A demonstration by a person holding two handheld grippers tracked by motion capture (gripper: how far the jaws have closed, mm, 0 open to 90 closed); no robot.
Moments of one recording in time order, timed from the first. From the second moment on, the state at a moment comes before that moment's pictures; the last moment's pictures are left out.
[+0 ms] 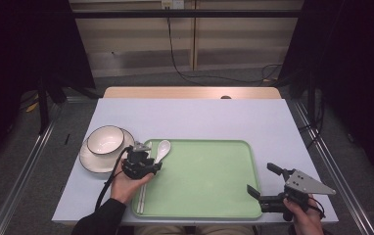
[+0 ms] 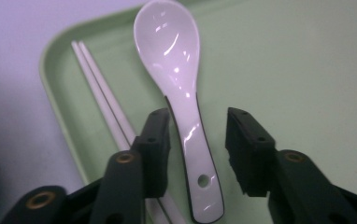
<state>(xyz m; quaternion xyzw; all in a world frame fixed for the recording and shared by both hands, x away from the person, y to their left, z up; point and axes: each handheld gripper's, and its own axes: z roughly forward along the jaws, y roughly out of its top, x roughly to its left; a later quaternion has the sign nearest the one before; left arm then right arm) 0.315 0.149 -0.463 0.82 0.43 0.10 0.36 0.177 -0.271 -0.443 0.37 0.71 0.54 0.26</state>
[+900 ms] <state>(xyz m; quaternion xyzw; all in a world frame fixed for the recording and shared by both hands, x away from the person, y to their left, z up) 0.307 0.207 -0.429 0.78 0.42 0.14 0.44 0.178 -0.270 -0.442 0.37 0.71 0.54 0.27</state>
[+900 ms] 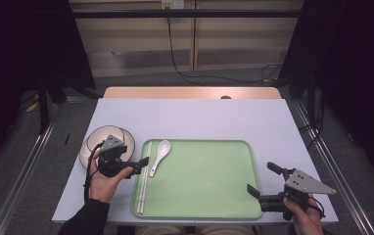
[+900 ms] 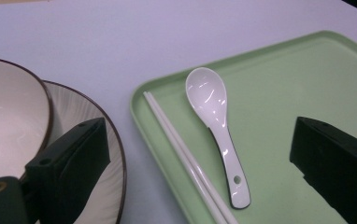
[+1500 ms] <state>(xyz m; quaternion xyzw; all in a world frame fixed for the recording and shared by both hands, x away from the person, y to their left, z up) 0.308 0.256 -0.413 0.76 0.43 0.19 0.46 0.178 -0.270 -0.443 0.37 0.71 0.54 0.26</state>
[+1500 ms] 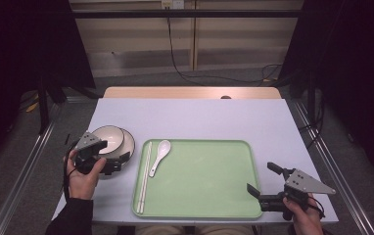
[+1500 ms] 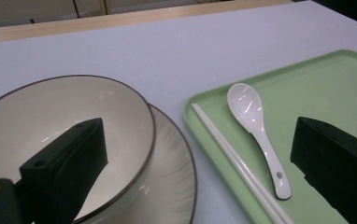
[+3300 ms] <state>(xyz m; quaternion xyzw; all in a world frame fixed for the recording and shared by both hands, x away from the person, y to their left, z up) 0.382 0.316 -0.431 0.77 0.54 0.15 0.30 0.176 -0.270 -0.444 0.37 0.71 0.54 0.26</state>
